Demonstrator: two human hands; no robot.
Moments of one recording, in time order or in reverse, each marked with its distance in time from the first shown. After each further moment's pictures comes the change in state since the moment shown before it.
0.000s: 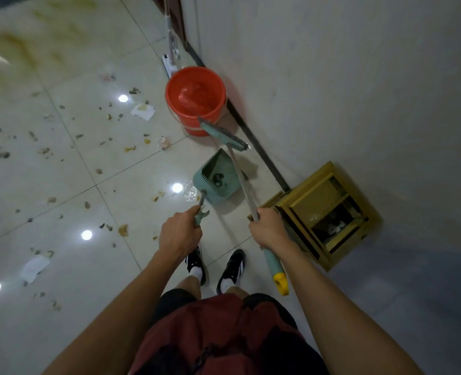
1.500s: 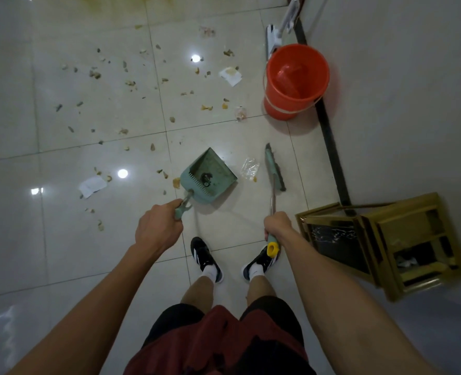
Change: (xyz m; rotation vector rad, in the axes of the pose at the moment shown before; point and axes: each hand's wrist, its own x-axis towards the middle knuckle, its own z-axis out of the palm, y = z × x) left_hand -0.130 -0.242 -0.053 -0.067 0.067 -0.408; right_hand 0.010 -0.071 0.213 -0.061 -0.187 0.219
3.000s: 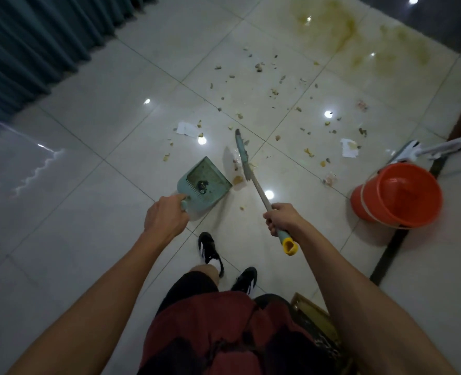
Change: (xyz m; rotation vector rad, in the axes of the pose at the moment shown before) left_hand -0.139 -0.026 0.031 -0.365 0.256 -0.770; right_hand -0.055 -0.121 0.038 -0.460 -0.515 -0.445
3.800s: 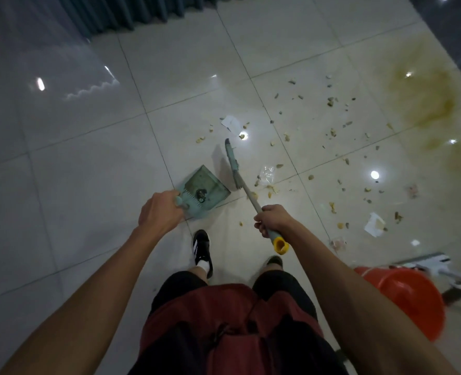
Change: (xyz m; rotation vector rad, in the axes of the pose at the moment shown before) left_hand 0.014 0.016 0.012 -0.333 0.038 -0.472; right_hand 0.076 -0.125 0.008 -0.512 -0.240 -0.010
